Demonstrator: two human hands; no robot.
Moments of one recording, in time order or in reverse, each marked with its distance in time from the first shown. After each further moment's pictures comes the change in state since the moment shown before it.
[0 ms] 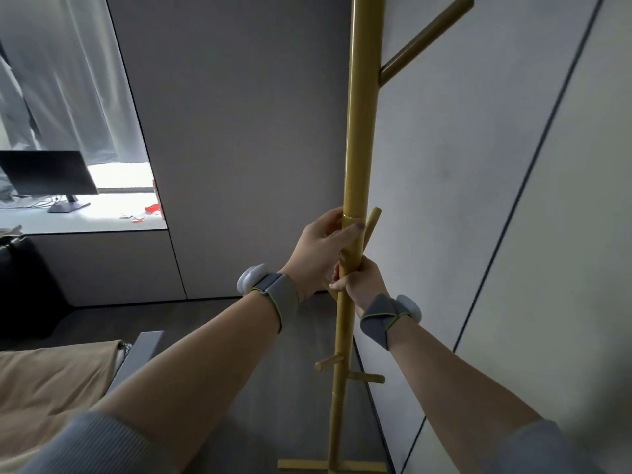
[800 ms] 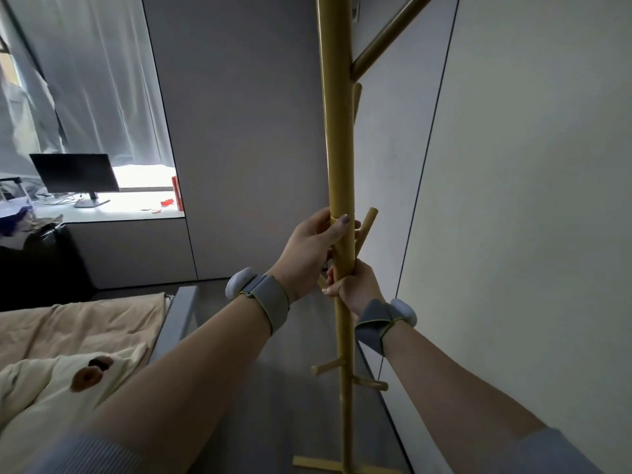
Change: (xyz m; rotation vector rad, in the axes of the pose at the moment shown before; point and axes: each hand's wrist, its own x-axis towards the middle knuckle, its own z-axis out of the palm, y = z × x) left_hand -0.452 0.133 -0.011 -0.174 -0.087 -0.002; right_hand -0.497 -0.033 0.033 -0.064 0.046 -0.022
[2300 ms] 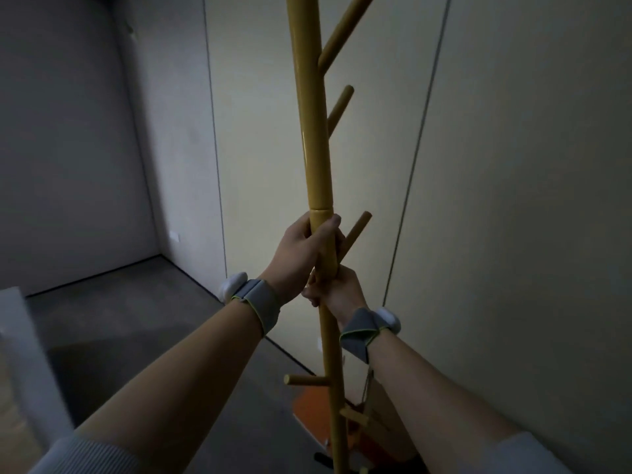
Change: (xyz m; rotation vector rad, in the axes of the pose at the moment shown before) left_hand -0.715 0.178 0.110 -0.106 -0.613 0.078; right_hand -0.820 -0.042 0.028 -0.017 0.585 0.146
